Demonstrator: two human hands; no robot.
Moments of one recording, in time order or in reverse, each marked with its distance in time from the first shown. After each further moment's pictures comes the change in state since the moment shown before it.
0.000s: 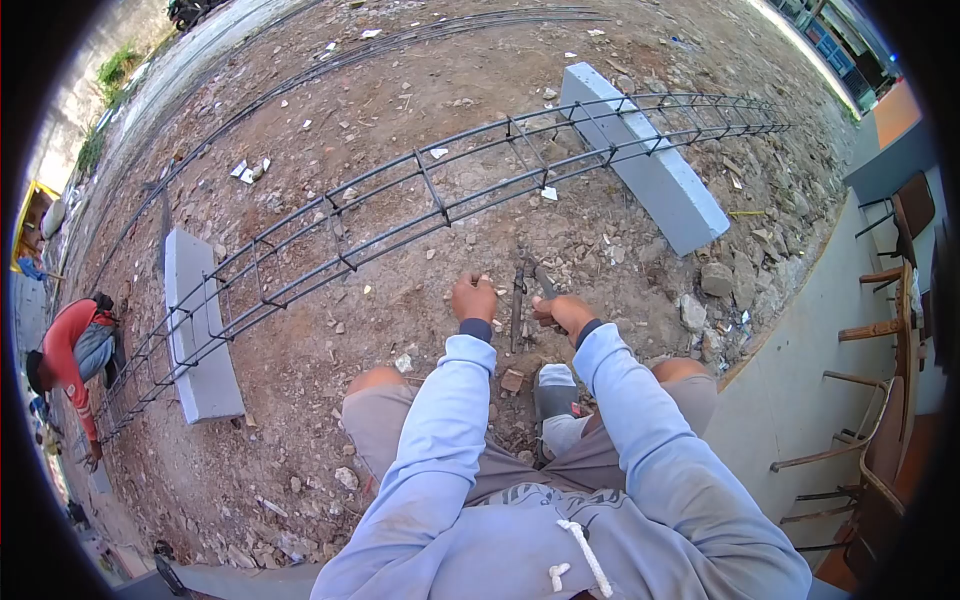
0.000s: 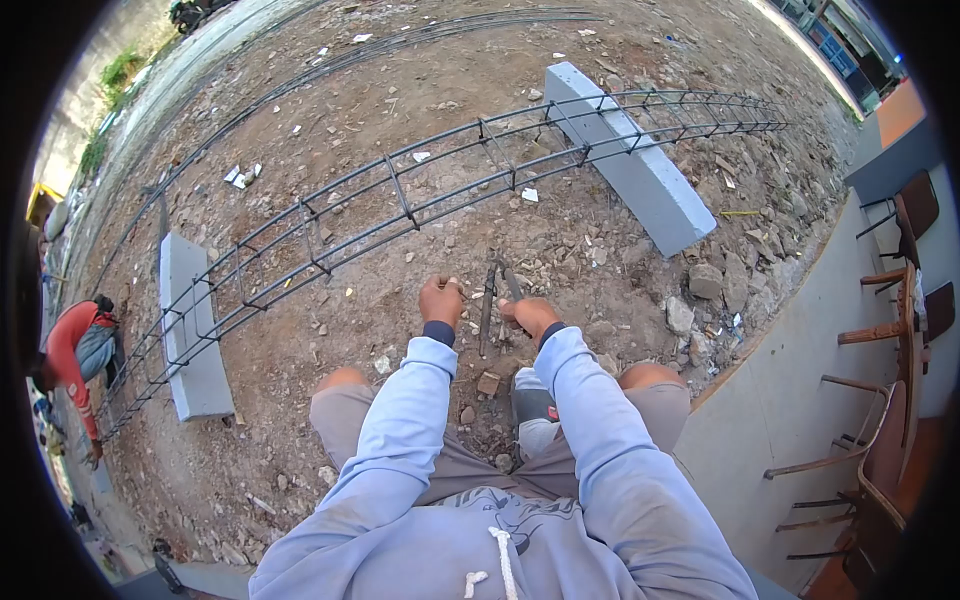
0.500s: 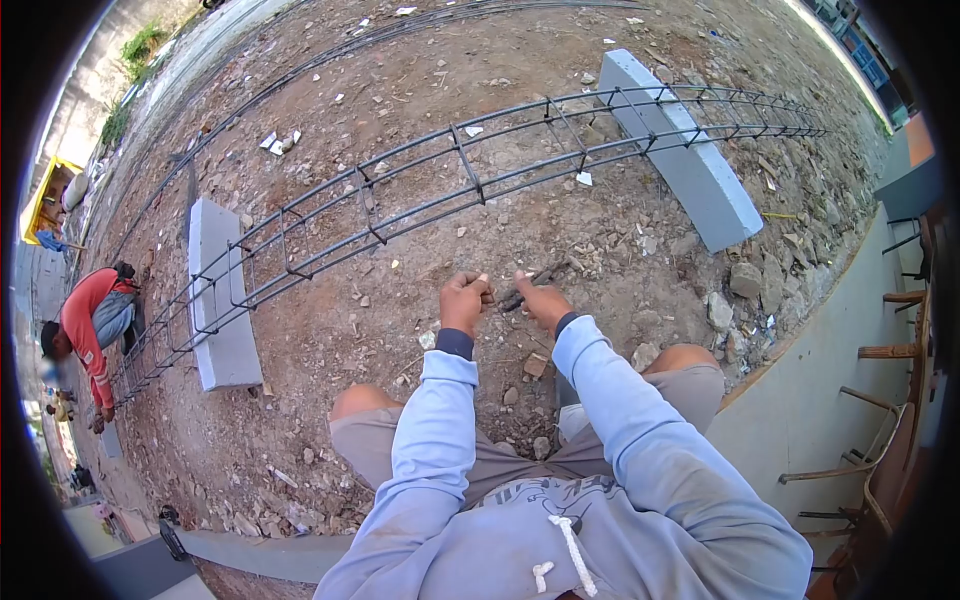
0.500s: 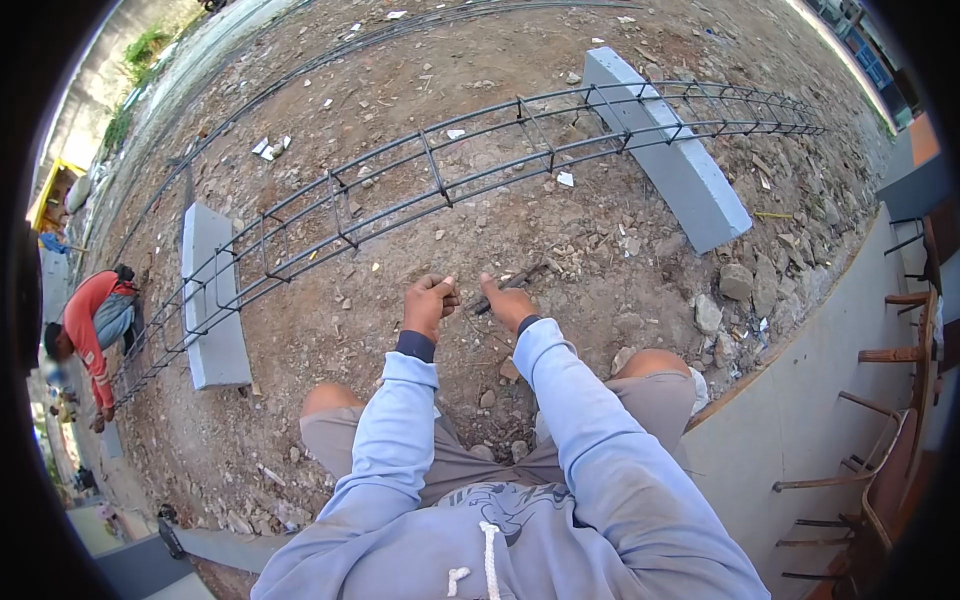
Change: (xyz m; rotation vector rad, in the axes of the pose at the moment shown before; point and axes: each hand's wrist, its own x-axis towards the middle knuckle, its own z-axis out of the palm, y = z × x) left_hand -0.027 0.023 -0.103 -0.432 -0.275 -0.255; right_hand 0.027 -0.003 0.079 -0.180 0.007 -0.020
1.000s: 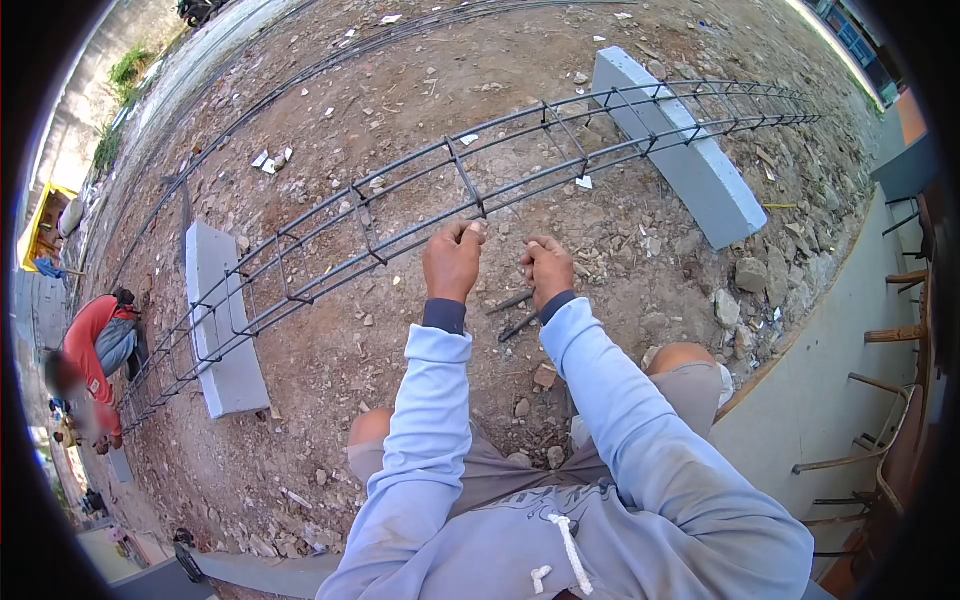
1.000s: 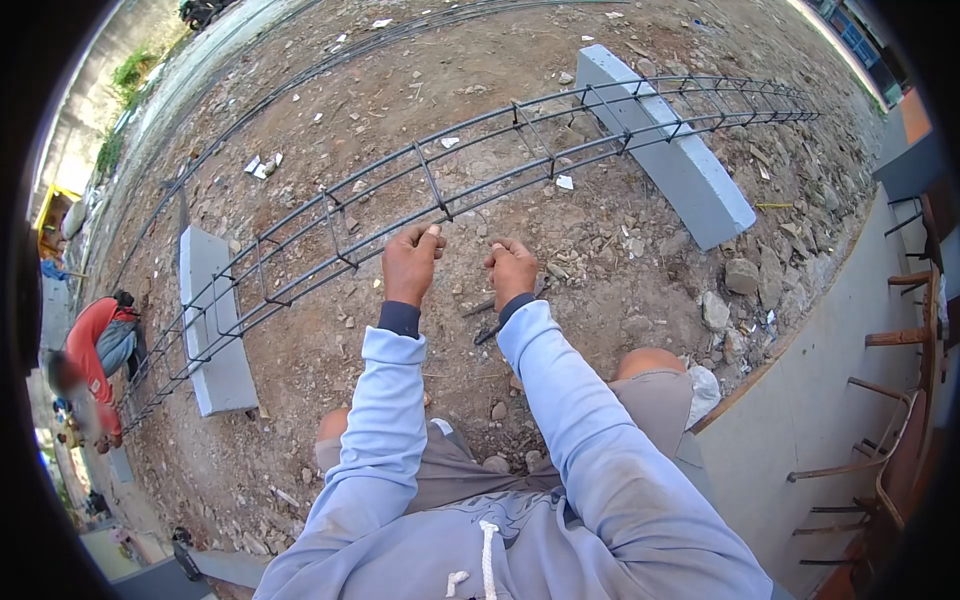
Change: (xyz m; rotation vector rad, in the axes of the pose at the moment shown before) left_hand 0.040 0.085 0.007 0.447 0.117 0.468; right_hand 0.011 -0.063 0.006 0.856 0.258 -0.338
